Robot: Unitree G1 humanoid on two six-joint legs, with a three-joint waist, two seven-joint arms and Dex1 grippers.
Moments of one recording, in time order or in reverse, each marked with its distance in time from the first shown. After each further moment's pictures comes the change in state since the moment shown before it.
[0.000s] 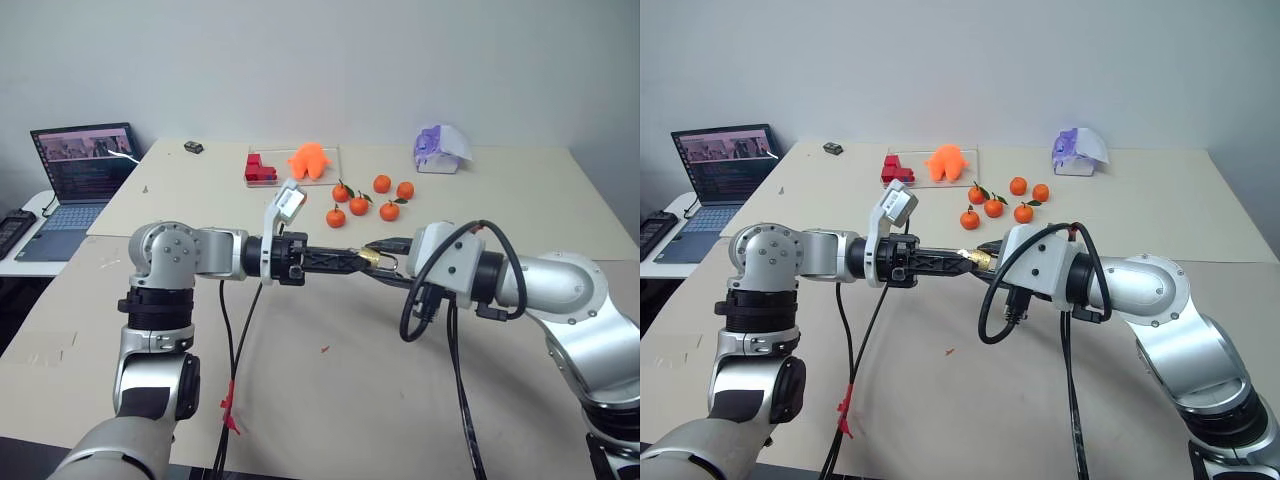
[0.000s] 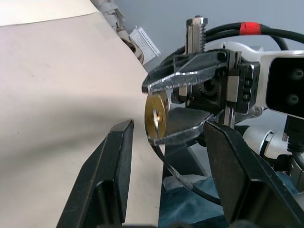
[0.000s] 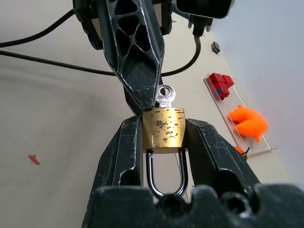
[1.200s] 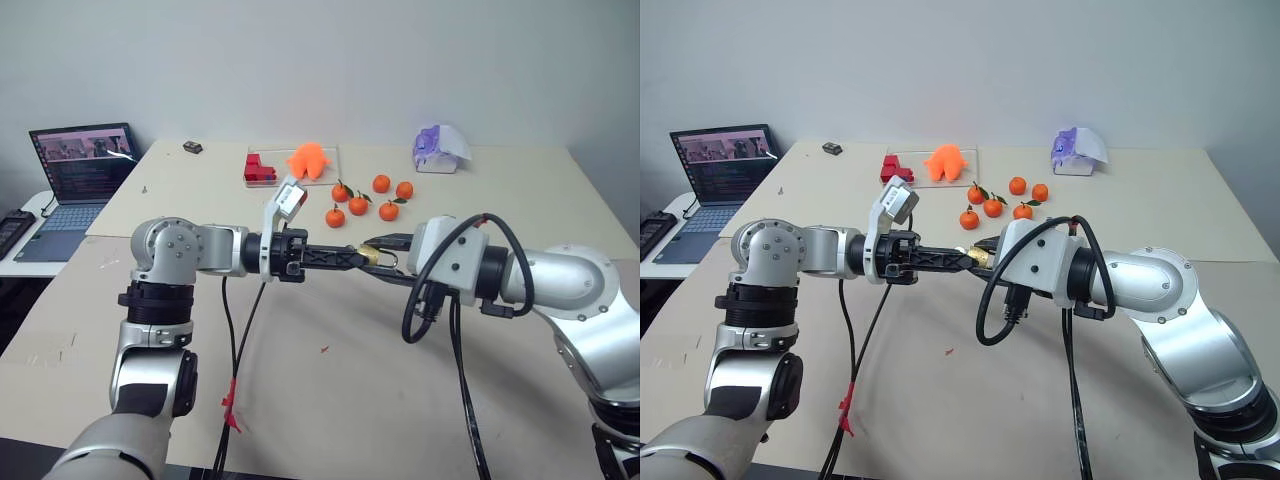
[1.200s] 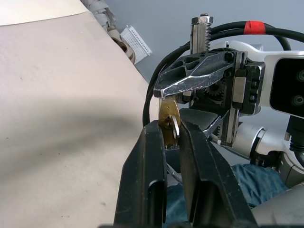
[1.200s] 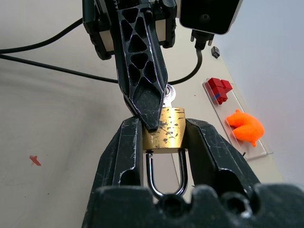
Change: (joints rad) left arm -0.019 0.017 -0.029 0.034 -0.001 -0.021 -0.056; right arm -0.048 -0.031 -0.004 -0.021 0.048 0.027 0.000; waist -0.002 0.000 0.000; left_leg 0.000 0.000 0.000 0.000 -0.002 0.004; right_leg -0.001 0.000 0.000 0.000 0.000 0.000
